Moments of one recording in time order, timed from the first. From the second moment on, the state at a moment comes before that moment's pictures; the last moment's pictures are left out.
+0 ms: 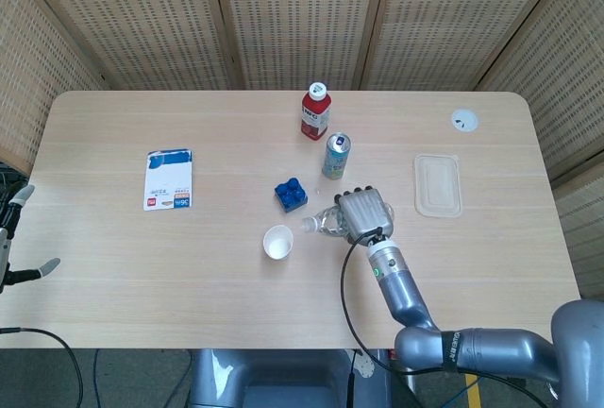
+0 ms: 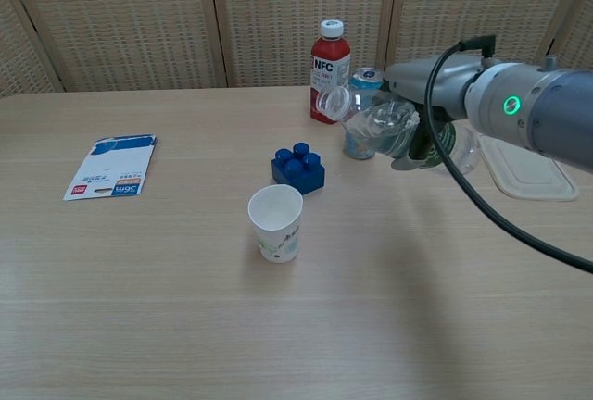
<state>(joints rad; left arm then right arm) -0.16 -0.96 -0.11 -1.78 1.35 1.38 -0.02 0.92 -1.57 0.25 -1.71 -0.60 1.17 -0.92</state>
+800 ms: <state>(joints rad) -0.16 -0.94 -0.11 -1.77 1.35 1.36 -0.05 0.99 -1.73 0.22 -1.58 -0.57 1.33 -1.13</state>
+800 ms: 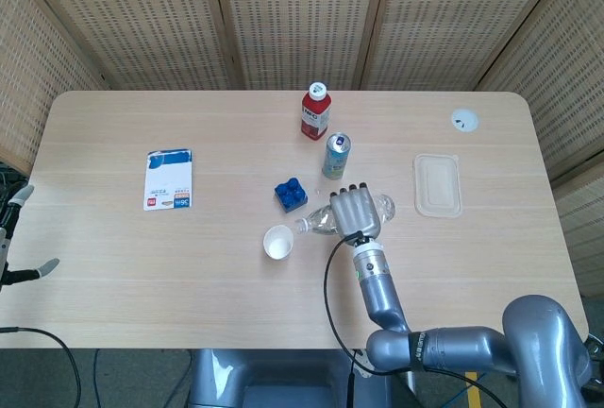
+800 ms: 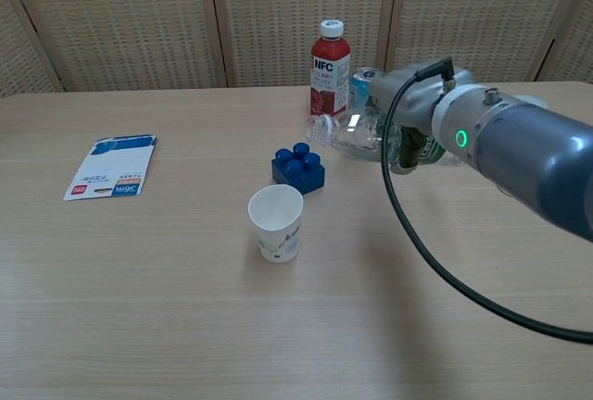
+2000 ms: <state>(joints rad) -0.17 -0.94 -0.11 -1.77 1.34 1.35 -0.07 1.04 -1.84 0.29 -1.56 -0.51 1.44 -1.29</state>
